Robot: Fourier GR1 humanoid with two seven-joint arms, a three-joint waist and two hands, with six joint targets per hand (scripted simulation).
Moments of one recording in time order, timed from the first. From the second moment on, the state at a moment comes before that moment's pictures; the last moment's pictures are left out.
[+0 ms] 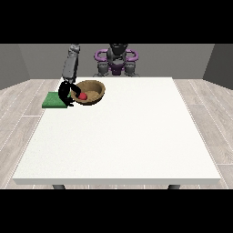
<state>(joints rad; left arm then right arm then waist) -0.76 0.63 0.50 -1.27 0.37 -0.41 0.25 -0.43 -0.36 -0.32 -0.73 -0.24 -0.13 -0.22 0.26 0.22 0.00</state>
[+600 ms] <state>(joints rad) -0.66 0.70 0.57 -1.15 0.35 -0.45 0.14 -0.50 -0.72 -0.33 -0.72 -0.19 -0.01 0.08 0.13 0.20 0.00</state>
